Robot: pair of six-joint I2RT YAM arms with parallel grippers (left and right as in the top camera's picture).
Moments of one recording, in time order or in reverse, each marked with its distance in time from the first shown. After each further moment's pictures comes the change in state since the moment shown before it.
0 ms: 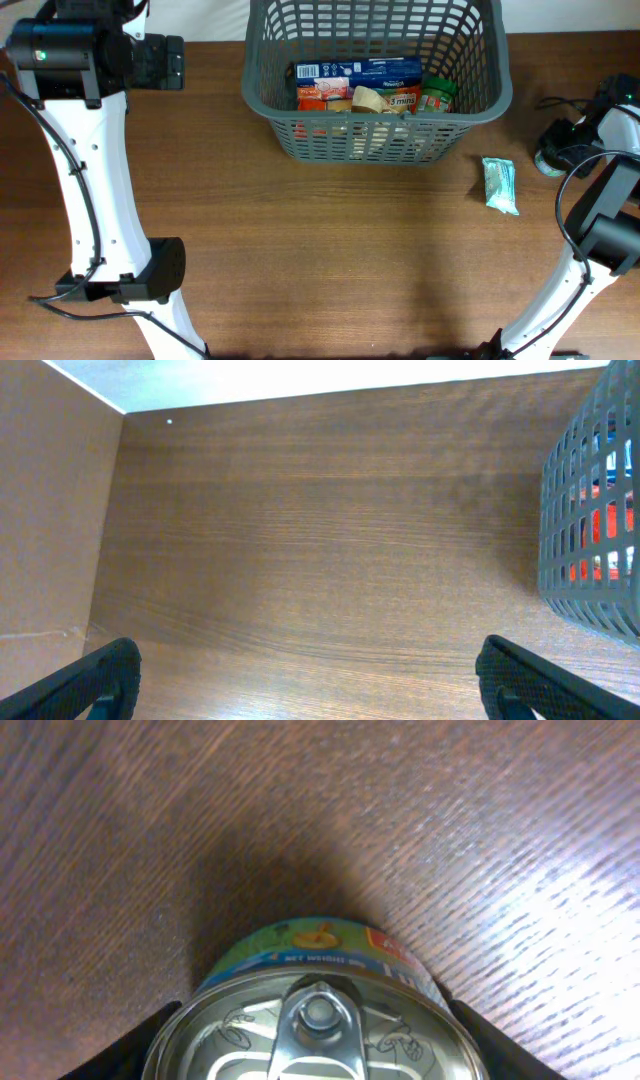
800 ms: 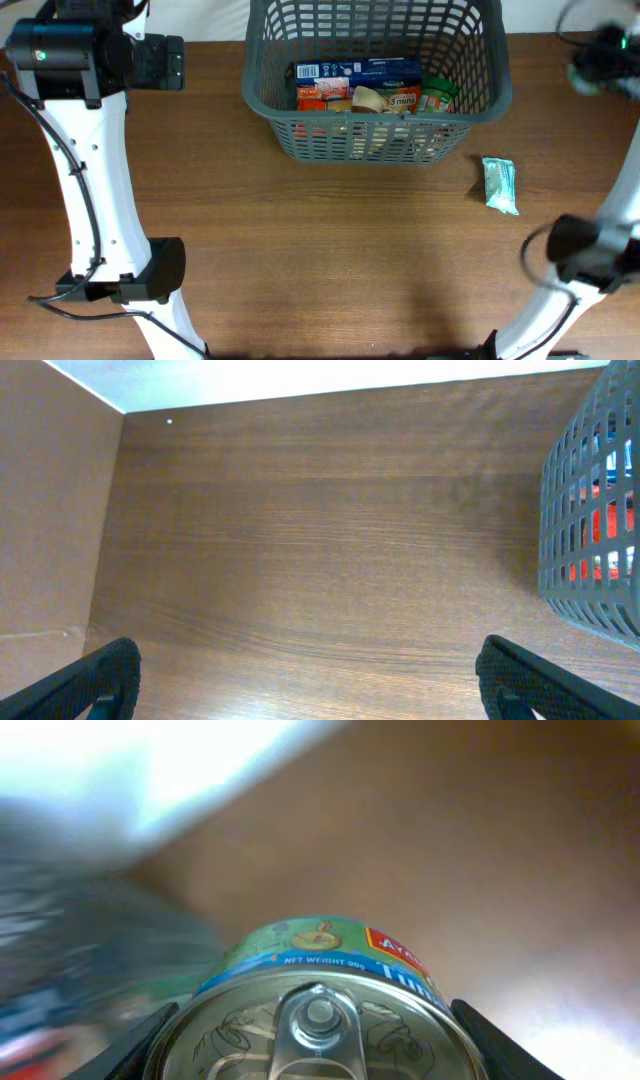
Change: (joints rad) left arm 0.000 0.000 0.000 0.000 0.000 0.000; right arm 0.184 -0.232 0.779 -0.567 -0.004 -0.002
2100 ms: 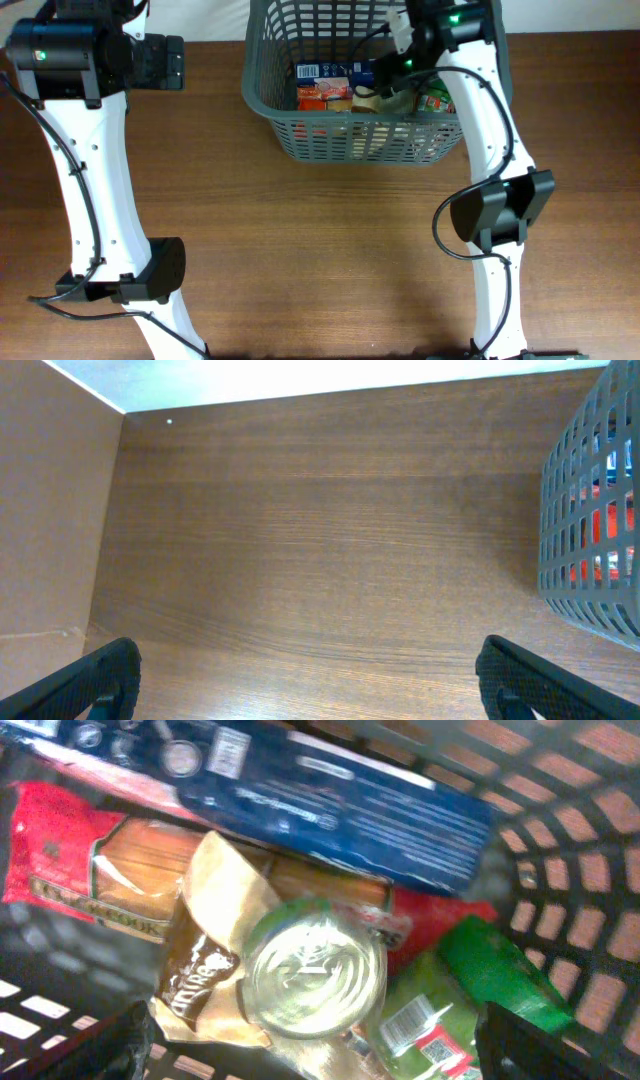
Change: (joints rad) left arm 0.000 0.000 0.000 0.000 0.000 0.000; right arm 0.516 0.317 0.012 0.082 0.000 -0.398
